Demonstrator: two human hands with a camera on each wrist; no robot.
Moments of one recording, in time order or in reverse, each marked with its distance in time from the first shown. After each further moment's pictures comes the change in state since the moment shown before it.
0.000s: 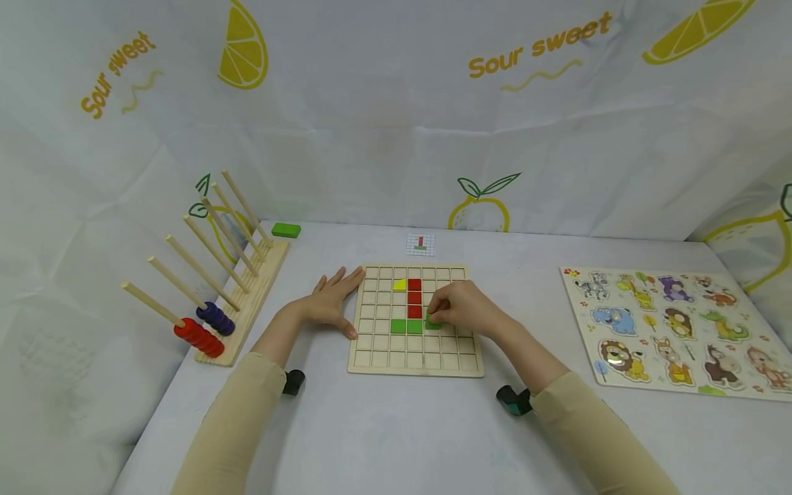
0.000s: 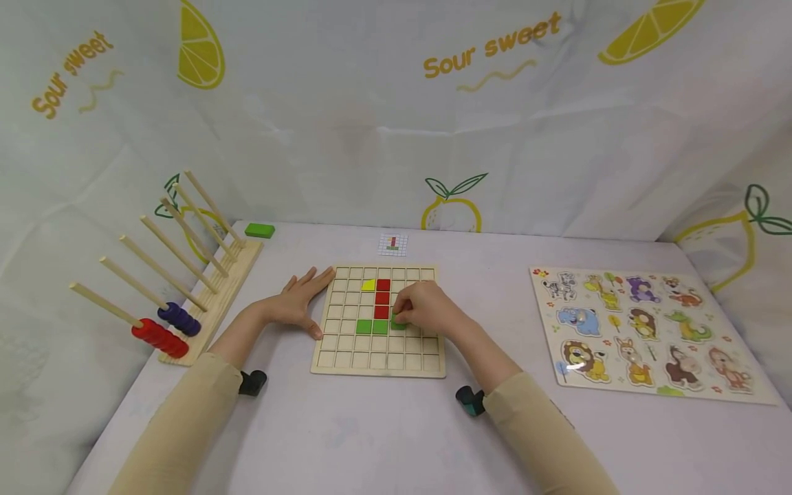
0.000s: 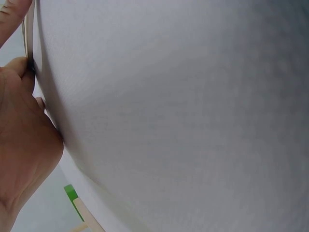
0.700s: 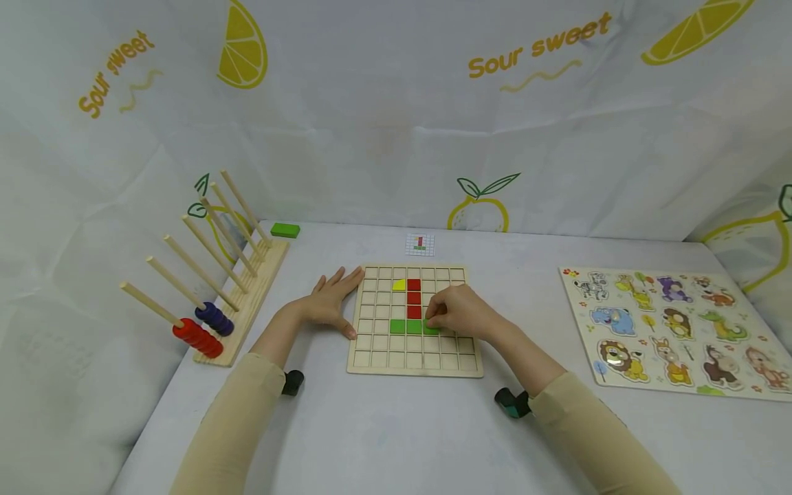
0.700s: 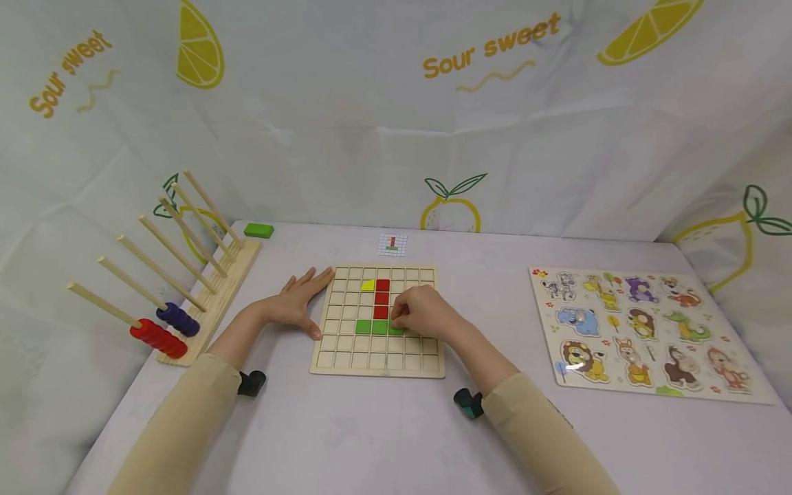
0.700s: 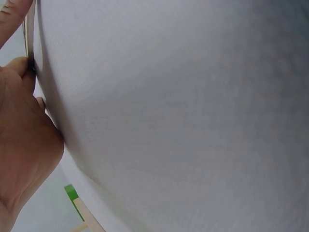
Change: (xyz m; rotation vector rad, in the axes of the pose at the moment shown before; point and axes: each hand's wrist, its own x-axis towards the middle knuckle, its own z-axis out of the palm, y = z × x) left_hand -0.001 -0.001 -0.001 -0.011 -0.006 0.007; right_hand 0.000 0.000 0.007 -0.042 -0.011 -0.019
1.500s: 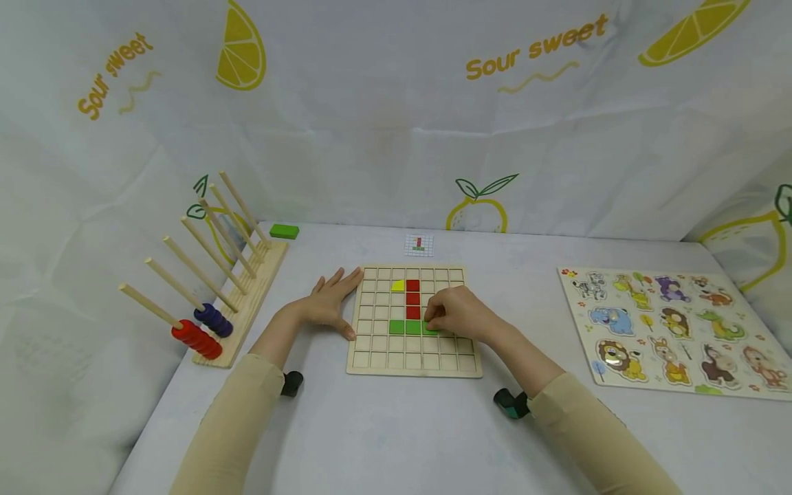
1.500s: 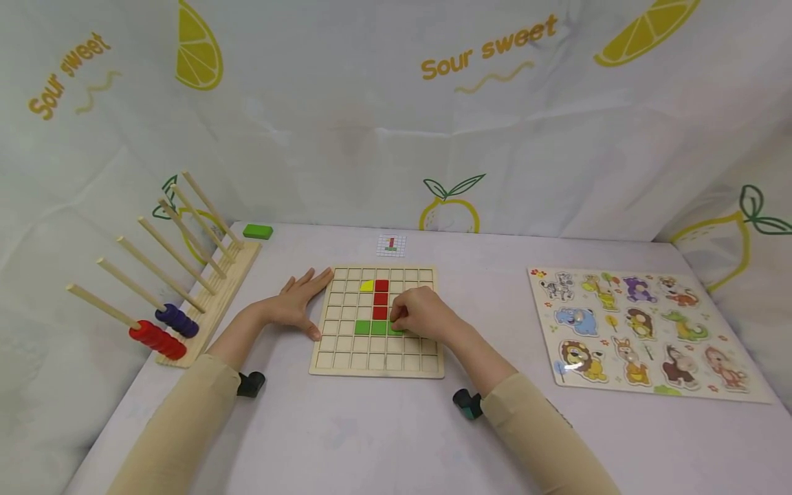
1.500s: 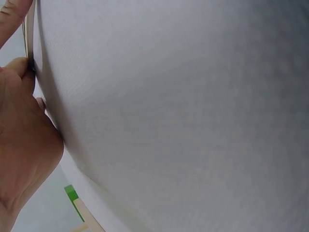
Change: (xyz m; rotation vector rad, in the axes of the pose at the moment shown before) left_hand 0.000 0.000 0.001 0.011 -0.004 0.001; right_hand -0.001 -0.002 0.002 -0.024 0.003 -0.028
